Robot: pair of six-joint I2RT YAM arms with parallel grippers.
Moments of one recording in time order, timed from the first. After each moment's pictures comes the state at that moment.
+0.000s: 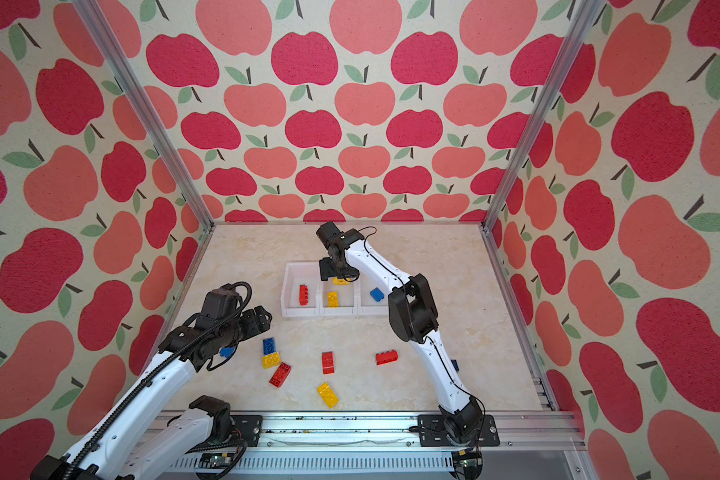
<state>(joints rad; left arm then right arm) -0.31 0.87 0.69 -0.73 0.01 -0.61 0.76 2.39 2.26 -1.09 0.02 0.44</state>
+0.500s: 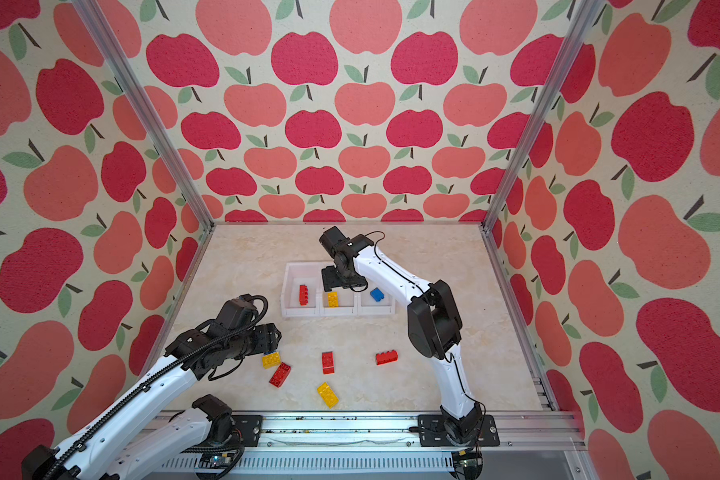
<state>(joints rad) -0.54 0.86 0.69 -0.85 -0.03 -0.62 0.80 2.06 1.88 -1.05 0.00 0.45</state>
